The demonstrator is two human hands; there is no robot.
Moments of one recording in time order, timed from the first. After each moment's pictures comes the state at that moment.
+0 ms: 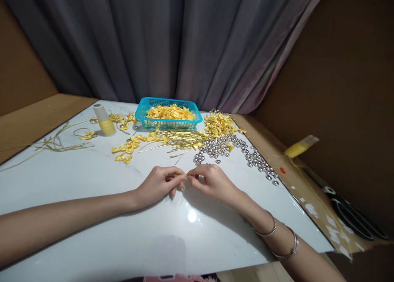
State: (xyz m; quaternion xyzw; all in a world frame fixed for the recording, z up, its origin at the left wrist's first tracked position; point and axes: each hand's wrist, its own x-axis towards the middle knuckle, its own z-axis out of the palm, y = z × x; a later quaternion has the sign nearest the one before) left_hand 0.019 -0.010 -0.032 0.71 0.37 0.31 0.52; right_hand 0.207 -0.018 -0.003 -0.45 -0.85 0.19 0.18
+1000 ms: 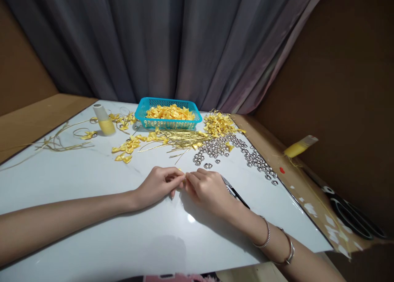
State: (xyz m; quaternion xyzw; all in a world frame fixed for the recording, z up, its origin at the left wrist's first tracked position) left_hand 0.019 -0.009 -0.031 0.73 0.37 0.31 0.48; right_hand 0.193 -0.034 -0.018 -0.41 -0.89 -0.09 0.17
